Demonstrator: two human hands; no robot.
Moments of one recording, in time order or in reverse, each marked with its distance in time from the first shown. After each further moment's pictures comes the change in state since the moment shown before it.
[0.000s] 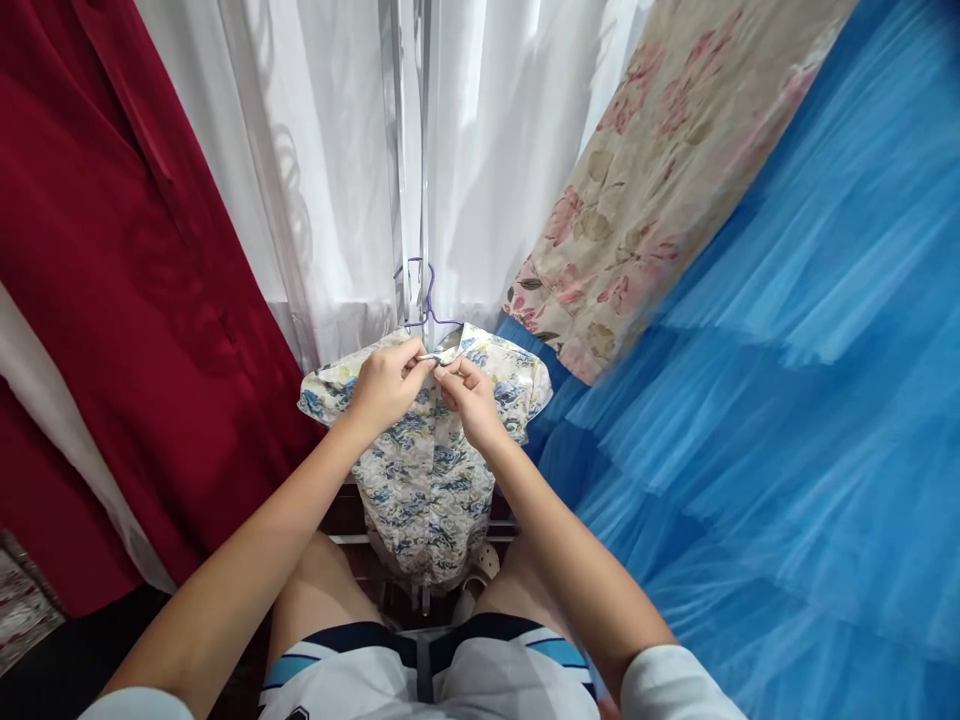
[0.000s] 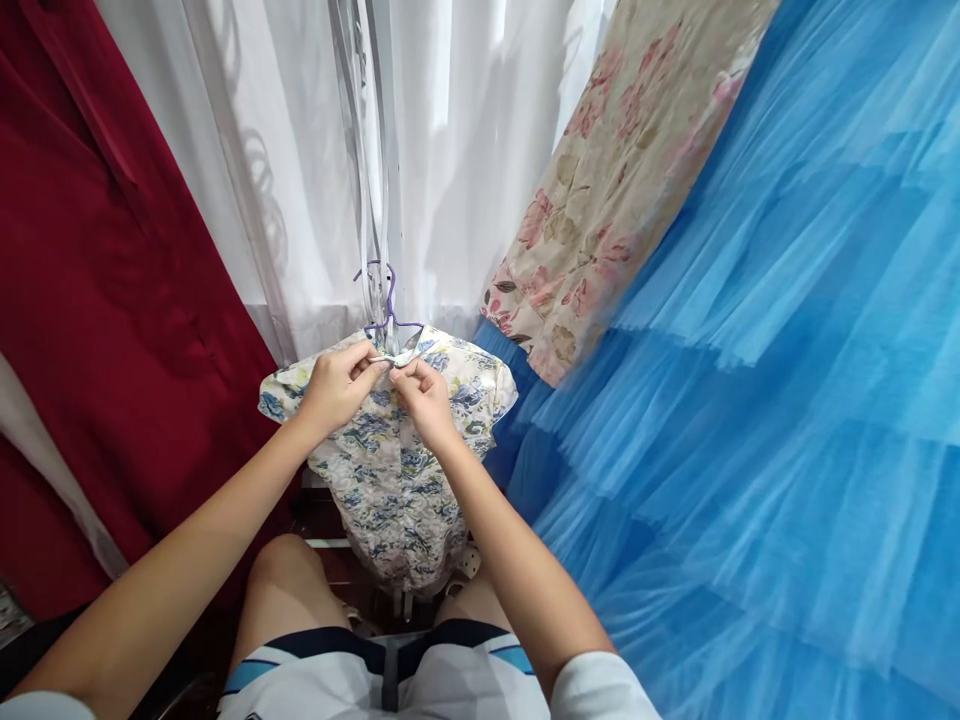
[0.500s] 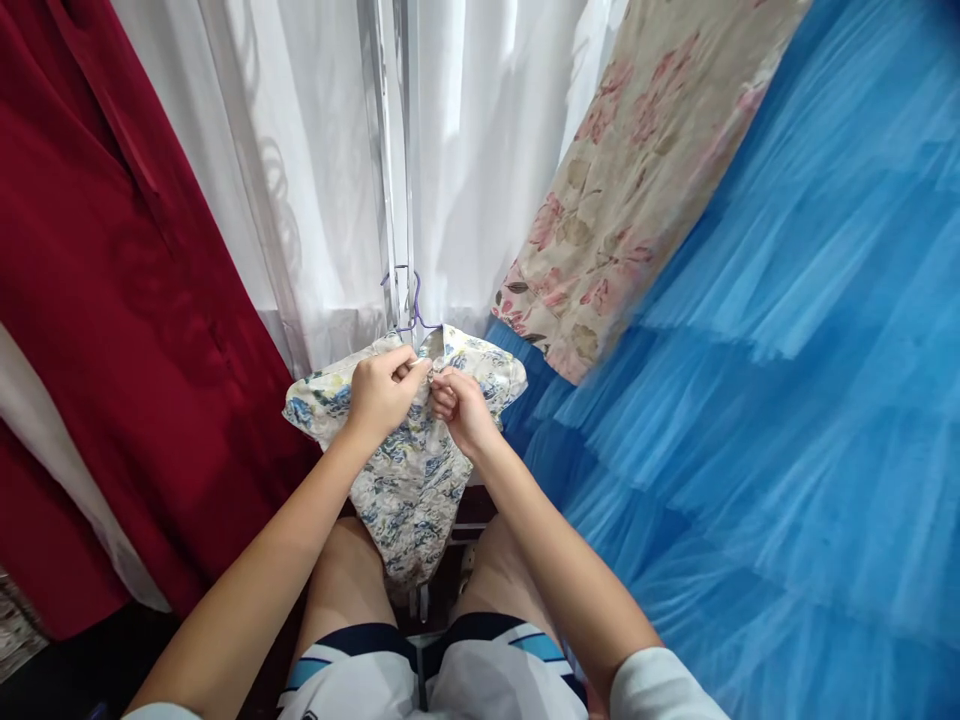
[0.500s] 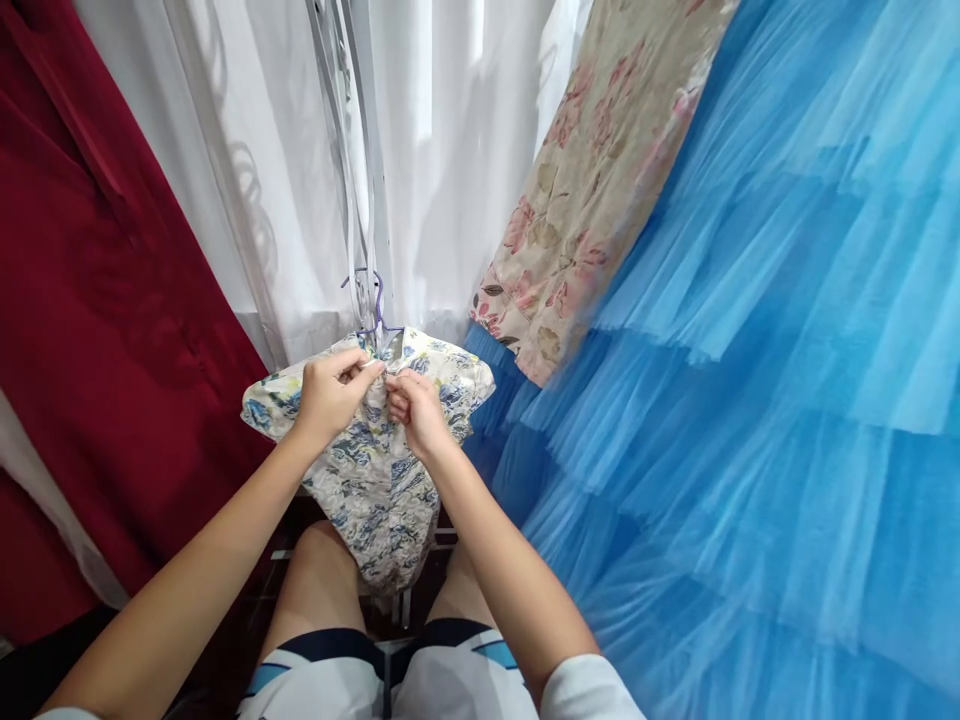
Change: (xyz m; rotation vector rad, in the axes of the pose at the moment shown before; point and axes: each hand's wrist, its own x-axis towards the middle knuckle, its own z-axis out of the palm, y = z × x) left_hand -0.001 0.017 0.009 -0.031 0.166 -0.028; right_hand -0.008 -0.010 0.002 0.317 0.000 0.225
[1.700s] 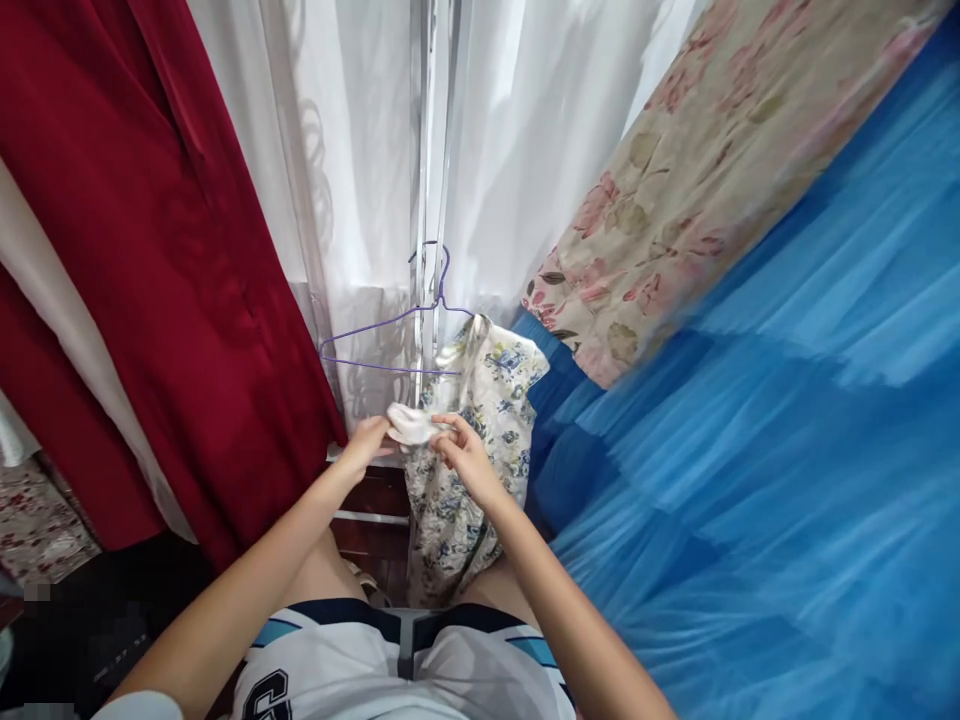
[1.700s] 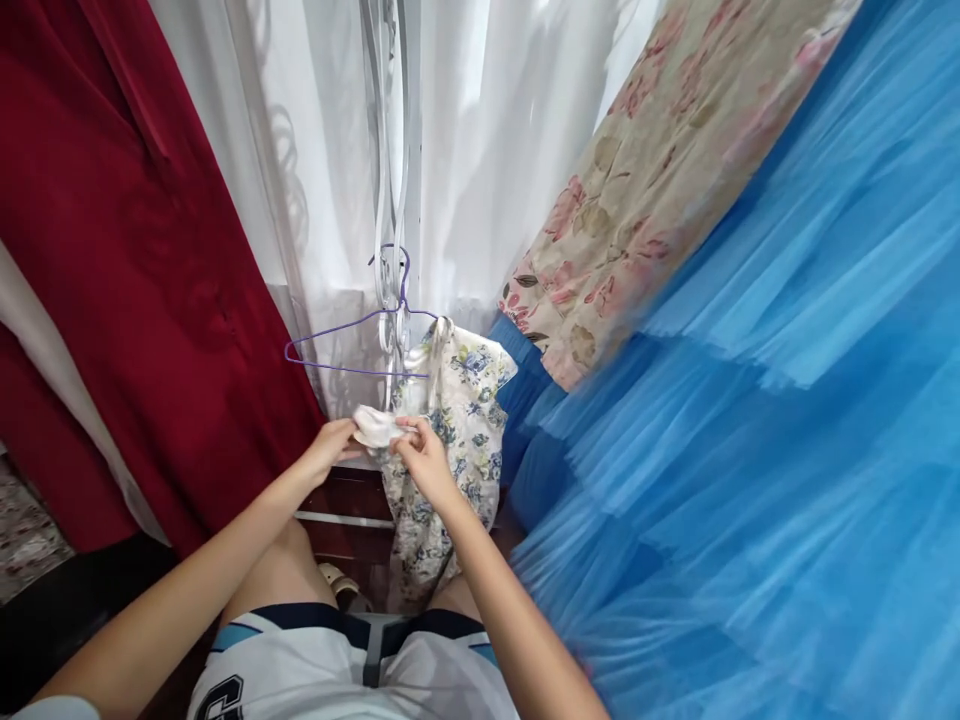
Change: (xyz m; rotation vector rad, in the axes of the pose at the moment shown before) left_hand -0.114 -0.093 0.026 -0.731 0.065 -1.067; right_hand -0.050 0.072 -0.061 -0.615 0.002 0.057
